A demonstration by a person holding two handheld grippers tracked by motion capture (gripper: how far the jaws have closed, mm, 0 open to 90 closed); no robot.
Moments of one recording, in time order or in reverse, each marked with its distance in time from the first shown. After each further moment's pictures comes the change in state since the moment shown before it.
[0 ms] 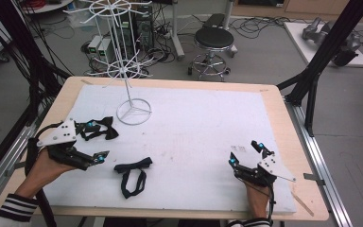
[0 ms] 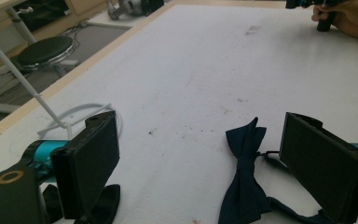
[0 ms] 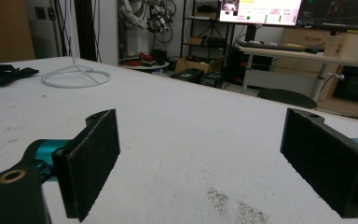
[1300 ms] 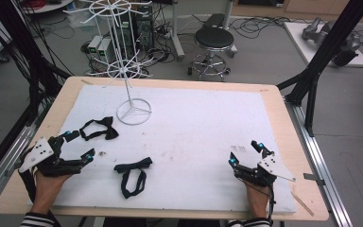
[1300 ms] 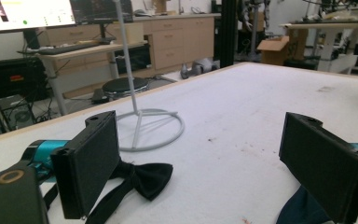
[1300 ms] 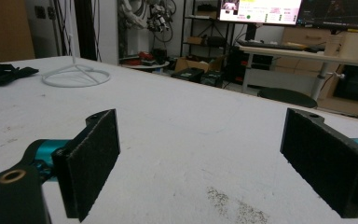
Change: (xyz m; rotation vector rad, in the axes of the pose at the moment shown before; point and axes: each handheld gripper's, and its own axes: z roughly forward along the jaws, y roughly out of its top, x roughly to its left) left arm -0.004 -0.086 -0.019 -0.321 0.308 -0.160; right arm 0.000 0.000 0.000 0.003 0.001 0.001
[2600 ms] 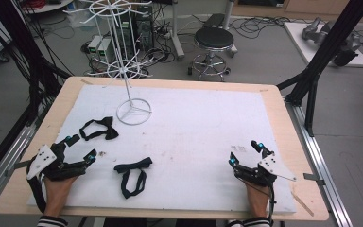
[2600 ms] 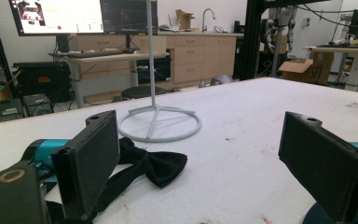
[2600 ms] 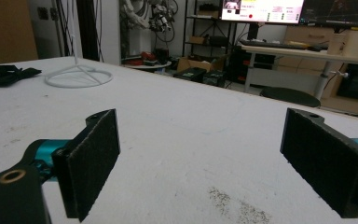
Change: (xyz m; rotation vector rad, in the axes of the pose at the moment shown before) left arm -0.003 -0.039 0.002 -0.084 0.112 -0.063; right arm -0.001 0.000 0.000 0.001 0.010 0.008
